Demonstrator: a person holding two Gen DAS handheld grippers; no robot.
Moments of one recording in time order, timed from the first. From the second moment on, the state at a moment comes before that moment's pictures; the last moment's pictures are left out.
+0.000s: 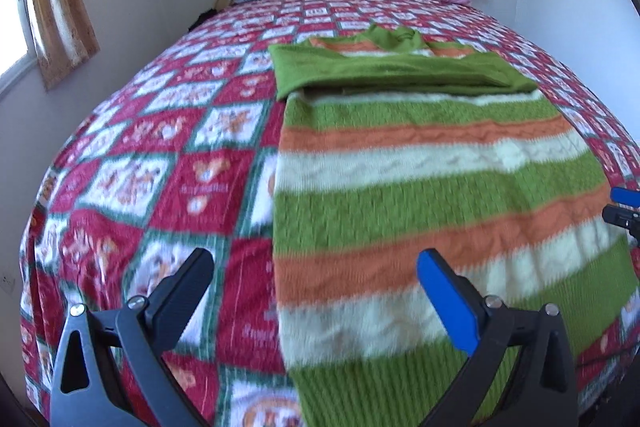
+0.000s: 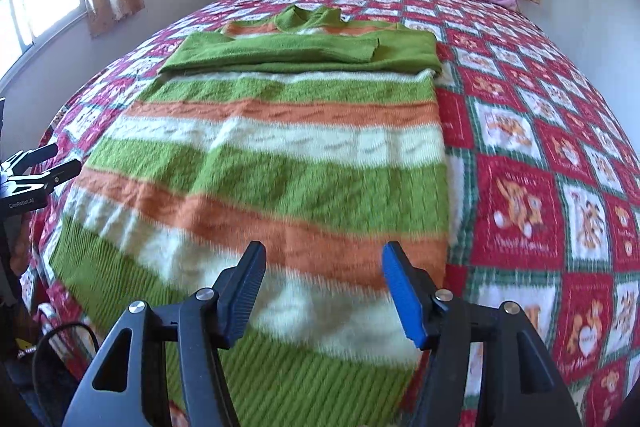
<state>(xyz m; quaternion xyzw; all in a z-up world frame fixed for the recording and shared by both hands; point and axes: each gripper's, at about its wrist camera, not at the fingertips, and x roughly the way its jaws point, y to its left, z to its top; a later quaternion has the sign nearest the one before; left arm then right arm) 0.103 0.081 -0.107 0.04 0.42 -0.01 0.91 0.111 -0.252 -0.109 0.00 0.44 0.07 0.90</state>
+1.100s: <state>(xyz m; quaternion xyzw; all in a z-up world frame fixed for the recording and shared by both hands) 0.036 0.097 -0.145 -0.05 0.49 -0.08 0.86 0.012 -0.296 -0.134 0.04 0.45 0.02 0.89</state>
